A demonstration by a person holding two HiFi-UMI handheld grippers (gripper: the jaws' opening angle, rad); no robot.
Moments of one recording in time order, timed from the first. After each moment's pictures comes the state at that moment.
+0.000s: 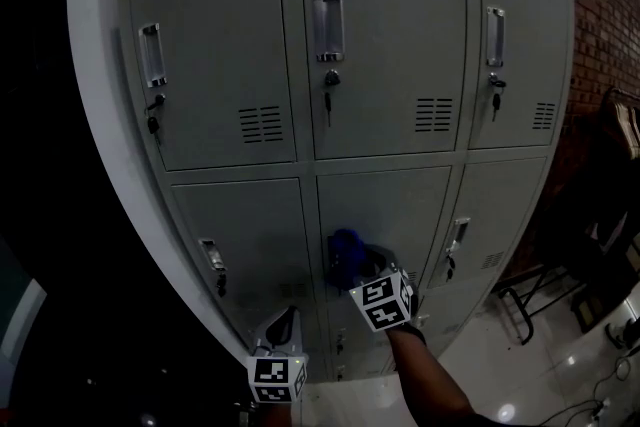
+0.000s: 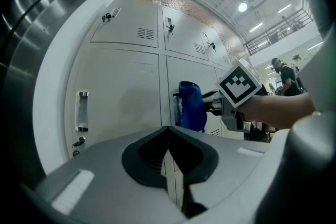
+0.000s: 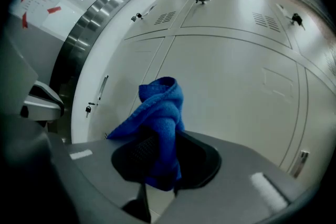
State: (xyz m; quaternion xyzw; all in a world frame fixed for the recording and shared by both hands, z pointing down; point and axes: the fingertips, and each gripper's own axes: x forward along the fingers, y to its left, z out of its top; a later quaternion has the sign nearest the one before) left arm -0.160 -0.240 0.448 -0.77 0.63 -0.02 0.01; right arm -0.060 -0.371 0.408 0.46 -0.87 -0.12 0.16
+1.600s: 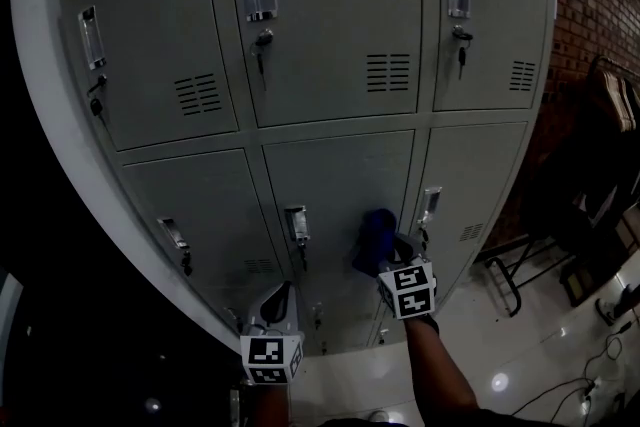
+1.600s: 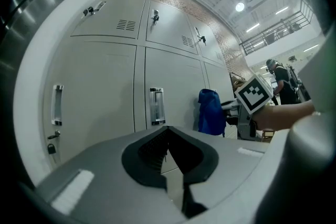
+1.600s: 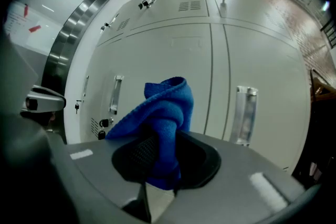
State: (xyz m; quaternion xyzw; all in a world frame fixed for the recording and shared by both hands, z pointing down) left arm -0.093 -0.261 0.458 -0.79 0.61 -0.03 0.01; right arm 0.080 -0.377 0.454 0.52 -0.85 -0.03 0.11
